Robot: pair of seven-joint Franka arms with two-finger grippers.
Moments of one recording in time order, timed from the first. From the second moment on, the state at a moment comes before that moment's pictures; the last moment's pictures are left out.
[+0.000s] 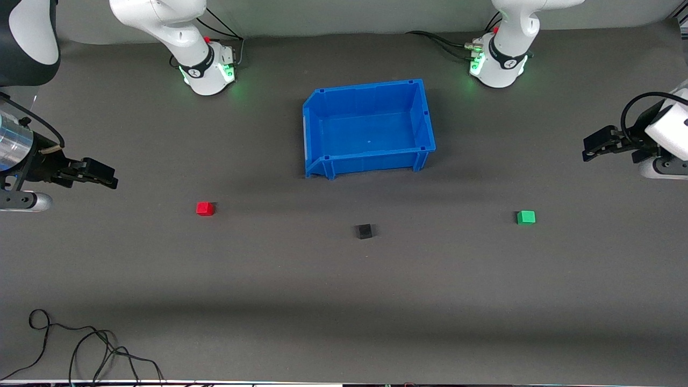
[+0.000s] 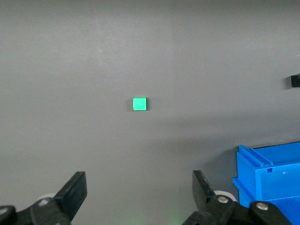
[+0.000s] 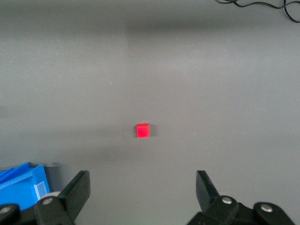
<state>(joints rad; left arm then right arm) 0.04 0.01 -0.07 -1.63 -0.01 1.58 0.03 0.12 0.14 -0.09 -1.46 0.00 1.56 0.10</state>
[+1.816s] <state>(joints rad) 0.29 0.04 -0.06 -1.68 -0.30 1.55 -1.00 0.10 0.30 -0.11 -1.66 0.05 1.79 0.58</state>
